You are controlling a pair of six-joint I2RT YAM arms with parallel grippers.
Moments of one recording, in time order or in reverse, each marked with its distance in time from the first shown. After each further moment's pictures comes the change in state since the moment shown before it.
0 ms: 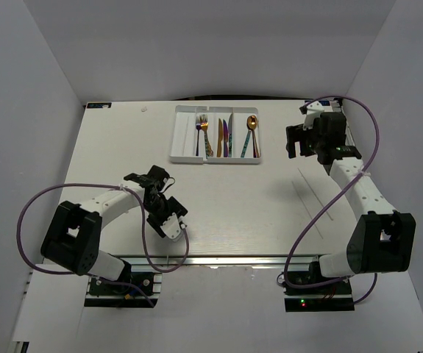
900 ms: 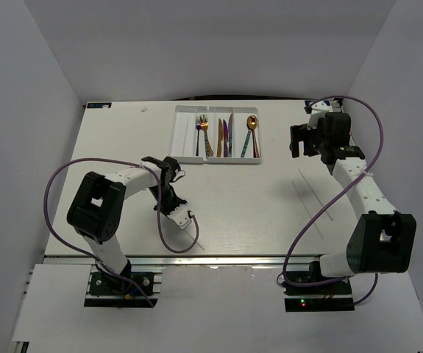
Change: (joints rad) left arm -0.013 0.293 0.234 -0.163 -0.046 -0.005; right arm -0.037 -0.001 -0.002 0.000 -0.019 0.000
